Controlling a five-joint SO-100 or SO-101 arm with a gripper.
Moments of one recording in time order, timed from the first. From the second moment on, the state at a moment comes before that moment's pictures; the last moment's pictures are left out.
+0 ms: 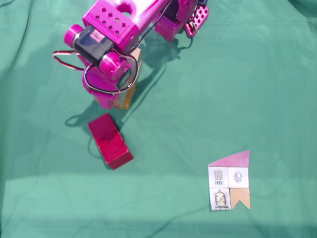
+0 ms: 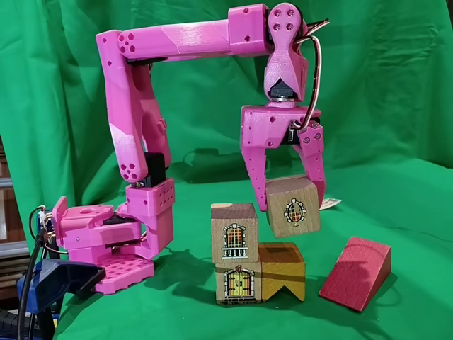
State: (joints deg) arm 35.9 94.8 94.7 91.7 -19.7
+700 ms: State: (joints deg) arm 35.9 94.8 94.7 91.7 -19.7
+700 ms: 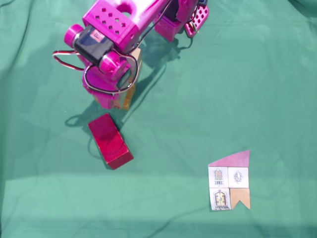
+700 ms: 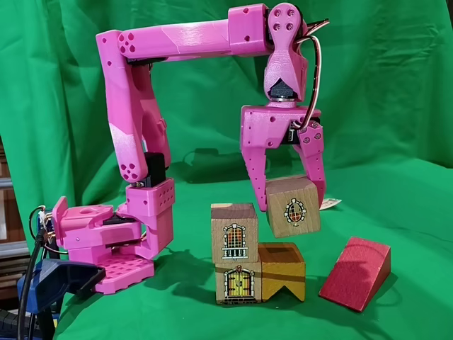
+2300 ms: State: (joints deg) arm 37.1 96.6 94.6 91.7 -22.3
